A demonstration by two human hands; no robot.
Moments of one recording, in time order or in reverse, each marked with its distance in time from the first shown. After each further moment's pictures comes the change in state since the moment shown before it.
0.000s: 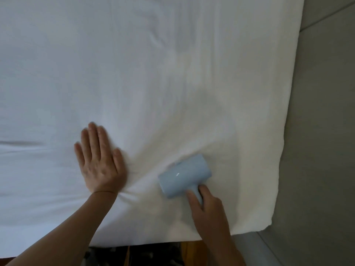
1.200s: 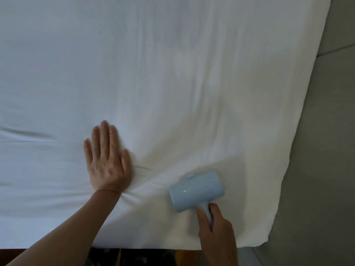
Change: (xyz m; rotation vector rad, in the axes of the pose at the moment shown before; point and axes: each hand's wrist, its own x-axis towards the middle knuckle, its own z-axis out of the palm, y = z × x) left_hand 0.001 -0.001 0.002 -0.004 -0.017 -0.011; right_hand -0.011 0.011 -0.003 -0.094 0.034 0.066
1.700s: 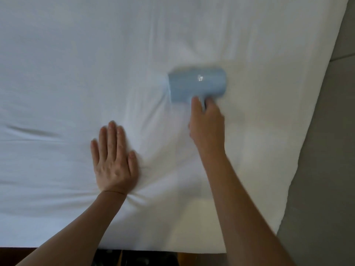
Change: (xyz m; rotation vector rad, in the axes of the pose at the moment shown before) left_hand 0.001 -0.001 0.003 -0.007 0.036 0.012; right_hand 0.141 -0.178 -0.009 0.112 0.219 -0.192
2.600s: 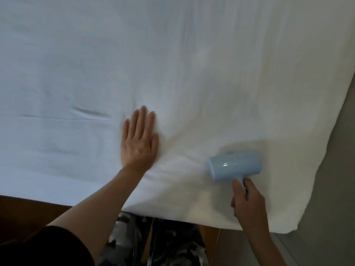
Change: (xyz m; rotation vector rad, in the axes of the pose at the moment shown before) left_hand 0.004 -0.036 -0.031 0.005 -0.131 0.158; right_hand -0.162 0.135 -0.050 -0.055 -0.179 0.170
